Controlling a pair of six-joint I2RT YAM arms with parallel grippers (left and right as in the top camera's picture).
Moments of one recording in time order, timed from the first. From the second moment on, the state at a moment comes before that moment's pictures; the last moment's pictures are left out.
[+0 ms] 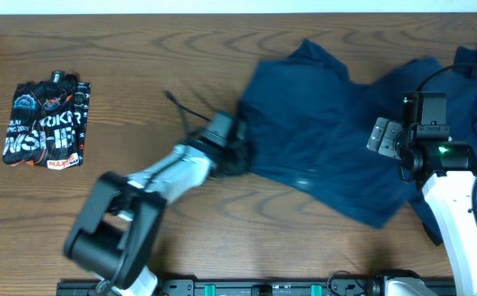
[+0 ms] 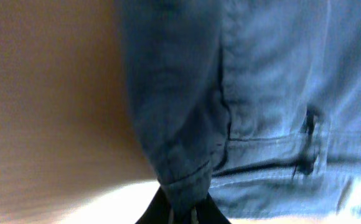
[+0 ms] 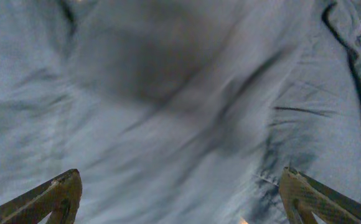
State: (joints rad) left arm -0.45 1.76 0.92 -0.36 0.24 -0.50; right arm 0.01 1.27 1.00 -0.78 0.27 0.30
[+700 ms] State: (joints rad) left arm 0.02 1.60 1.16 -1.13 0.30 -0.40; right arm 0.01 1.27 1.00 -0.84 0.15 0.25
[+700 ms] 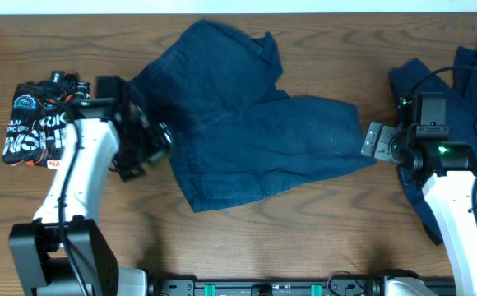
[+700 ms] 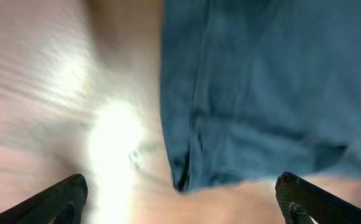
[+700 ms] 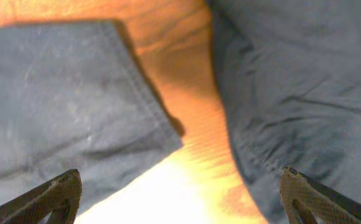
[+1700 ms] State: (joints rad) left arm -0.38 1.60 0.79 -0.74 0.35 -0.91; right arm 0.01 1.54 0.82 -0.57 -0.05 0.61
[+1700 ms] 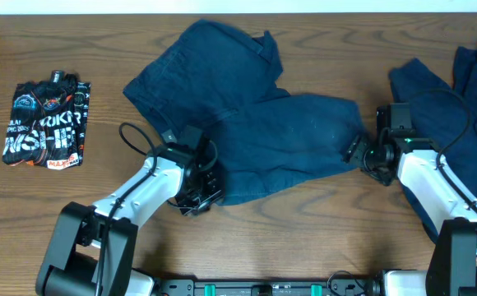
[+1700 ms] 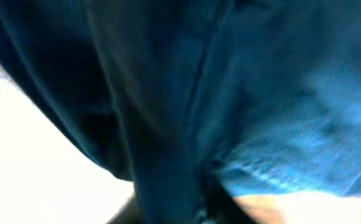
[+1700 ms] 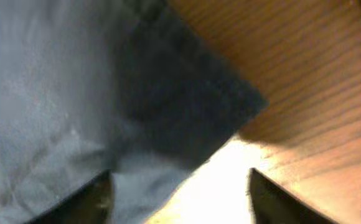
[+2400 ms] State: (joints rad) left arm -0.17 1.55 0.79 -0.90 0.12 -0.83; right arm 0.05 1.52 0.80 -0.77 -0.03 0.54
